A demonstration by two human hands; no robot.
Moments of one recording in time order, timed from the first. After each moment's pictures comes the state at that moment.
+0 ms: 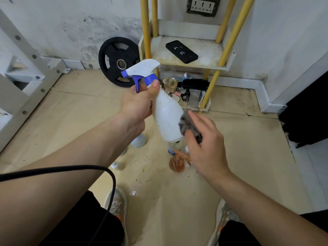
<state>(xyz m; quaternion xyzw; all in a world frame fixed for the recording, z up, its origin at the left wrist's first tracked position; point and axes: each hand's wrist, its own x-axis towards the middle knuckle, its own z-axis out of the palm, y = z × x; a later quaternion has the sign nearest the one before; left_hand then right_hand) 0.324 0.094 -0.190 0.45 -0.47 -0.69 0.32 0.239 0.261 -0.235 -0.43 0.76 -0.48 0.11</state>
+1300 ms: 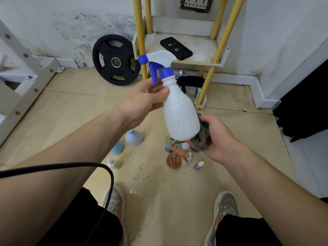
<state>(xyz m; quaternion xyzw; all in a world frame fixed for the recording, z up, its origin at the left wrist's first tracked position) 0.320 0.092 -0.193 0.25 -0.63 -0.71 0.19 0.198 0.252 -0.220 0.04 0.62 -0.60 0.51</state>
